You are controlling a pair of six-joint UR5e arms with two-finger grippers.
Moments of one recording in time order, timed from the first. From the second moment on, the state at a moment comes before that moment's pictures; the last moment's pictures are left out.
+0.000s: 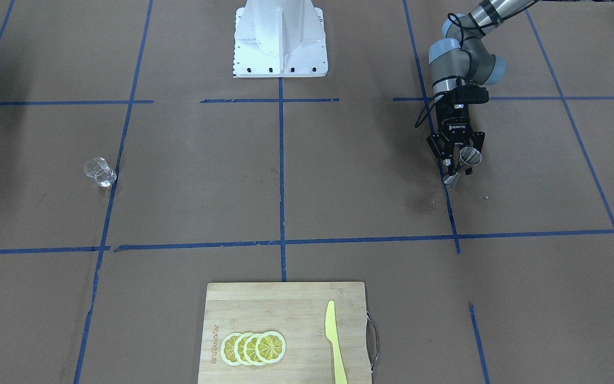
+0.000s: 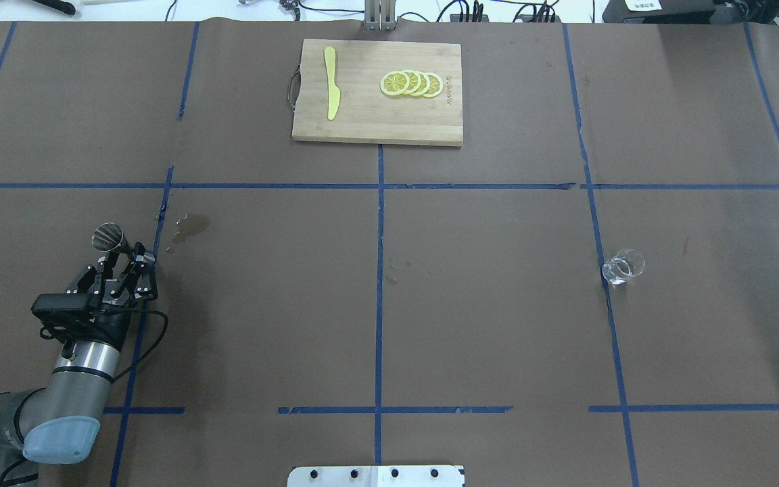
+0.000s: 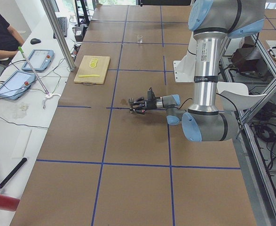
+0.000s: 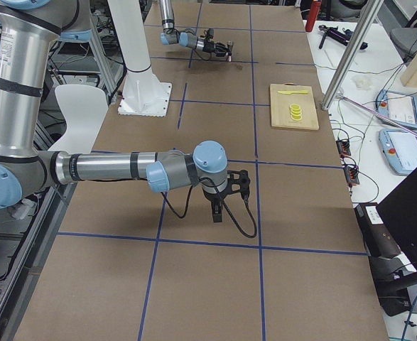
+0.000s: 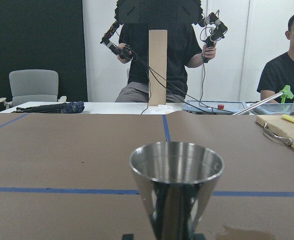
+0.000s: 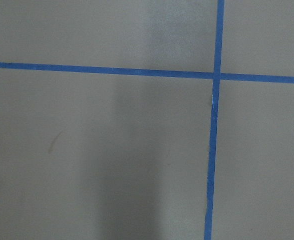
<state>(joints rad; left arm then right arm) -0.17 -1.59 -1.49 -2.64 -0.37 -1.34 1.46 -1.81 1.87 -1.36 2.39 0.20</state>
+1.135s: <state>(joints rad) -0.17 -1.59 -1.51 -2.82 -0.35 -1.16 1.46 -1.81 1.87 -1.36 2.39 0.21</state>
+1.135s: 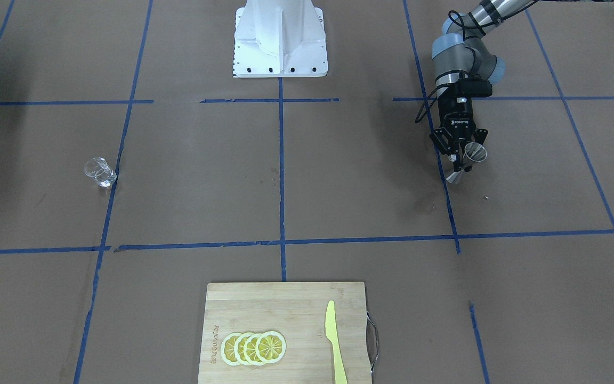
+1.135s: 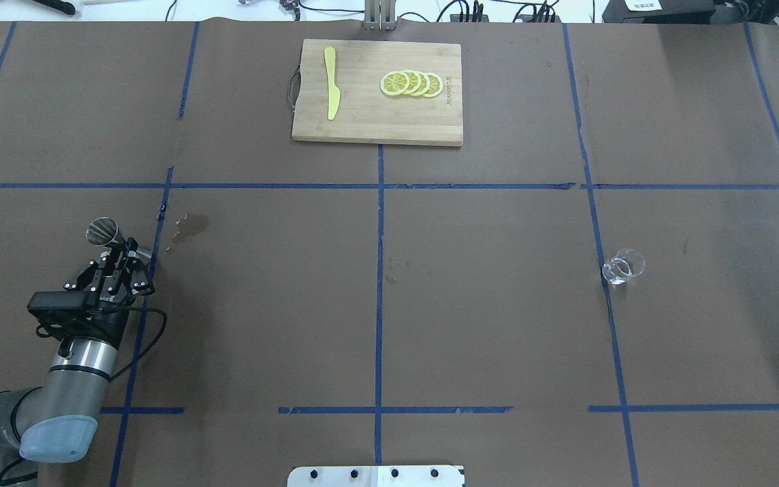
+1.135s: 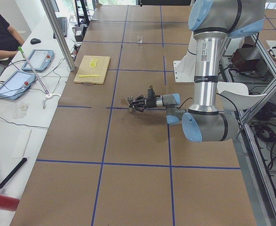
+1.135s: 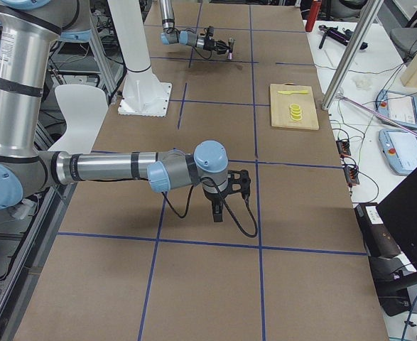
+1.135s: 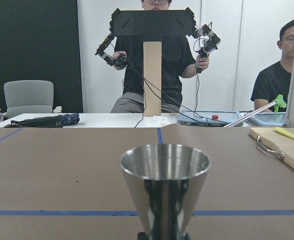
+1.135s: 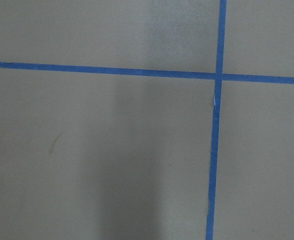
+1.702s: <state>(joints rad) -0.17 -1.62 -1.54 -3.02 -0.34 -0.91 1.40 -1.80 1.87 -1.31 2.39 0.21</state>
